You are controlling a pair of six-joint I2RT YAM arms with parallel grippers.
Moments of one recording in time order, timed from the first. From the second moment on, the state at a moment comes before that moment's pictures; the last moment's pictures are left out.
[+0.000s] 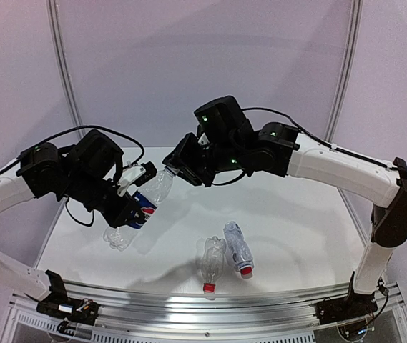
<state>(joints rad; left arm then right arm) -0.94 1.21 1.28 -1.04 0.02 -0.10 1.11 1.83 1.86 -0.53 0.09 1.34</state>
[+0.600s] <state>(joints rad) -0.80 1.17 1.25 -1.04 0.45 -0.07 1.12 1.71 1.62 -0.27 0.02 1.20</state>
